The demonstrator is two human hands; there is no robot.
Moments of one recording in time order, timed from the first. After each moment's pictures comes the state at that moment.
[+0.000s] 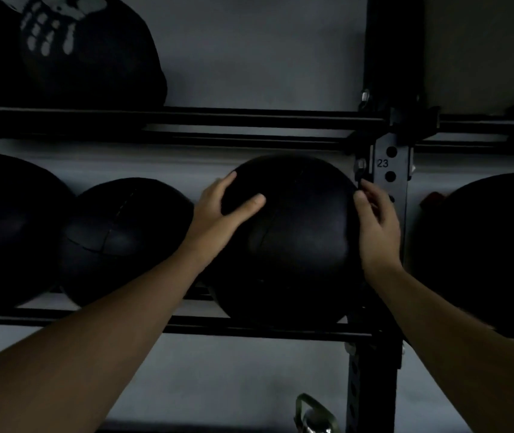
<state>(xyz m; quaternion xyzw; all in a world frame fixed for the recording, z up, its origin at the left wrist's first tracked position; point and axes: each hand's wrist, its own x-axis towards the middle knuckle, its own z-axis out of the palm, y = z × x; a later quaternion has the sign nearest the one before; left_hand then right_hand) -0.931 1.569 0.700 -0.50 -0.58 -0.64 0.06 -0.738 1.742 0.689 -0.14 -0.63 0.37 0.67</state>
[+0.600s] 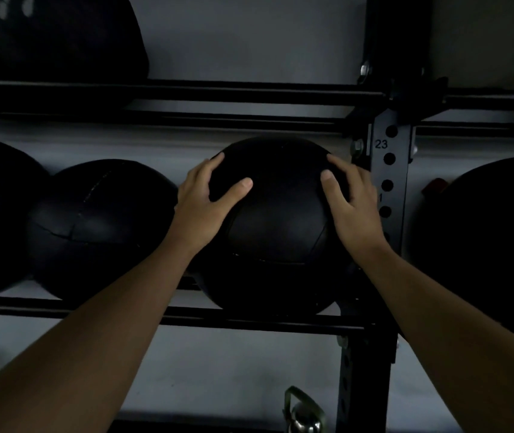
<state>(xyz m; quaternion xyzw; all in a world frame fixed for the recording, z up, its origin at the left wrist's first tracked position) -0.935 1.596 0.695 -0.49 -0.60 -0.62 0.16 -0.745 1.752 0.696 -0.14 -0.75 0.23 0.61</state>
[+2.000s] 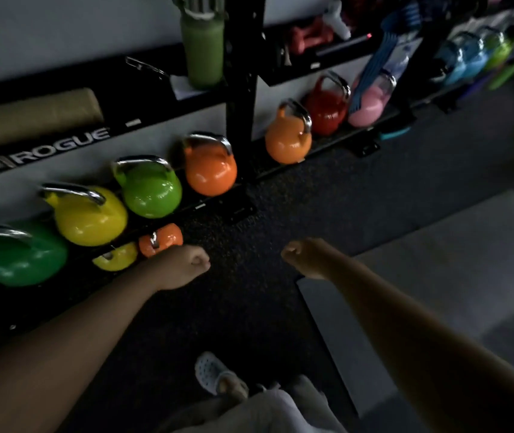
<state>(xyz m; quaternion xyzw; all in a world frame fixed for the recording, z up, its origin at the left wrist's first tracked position) -0.841 1.312 0.135 -0.61 -0.66 0.03 -0.43 -0.554 1.362 0.171 -0.61 -0.67 0.38 -0.18</state>
